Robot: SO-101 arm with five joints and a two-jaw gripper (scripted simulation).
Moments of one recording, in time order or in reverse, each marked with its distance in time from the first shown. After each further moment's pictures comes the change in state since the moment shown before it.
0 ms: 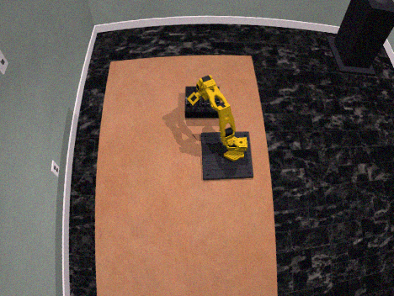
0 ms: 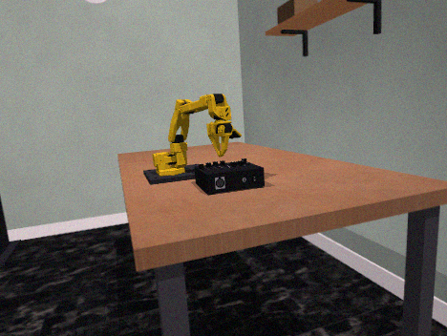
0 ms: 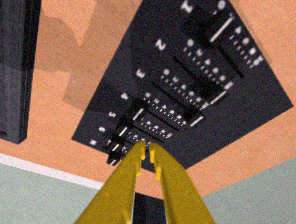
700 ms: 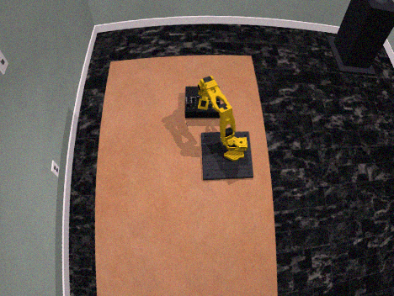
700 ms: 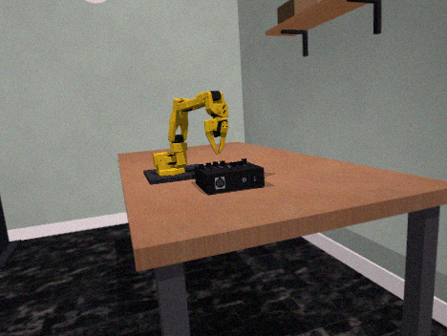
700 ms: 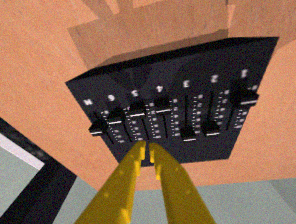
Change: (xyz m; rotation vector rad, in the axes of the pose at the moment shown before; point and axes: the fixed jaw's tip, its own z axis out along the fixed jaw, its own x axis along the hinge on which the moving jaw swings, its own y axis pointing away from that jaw) arm 0.003 0.008 -0.009 0.003 0.002 -0.720
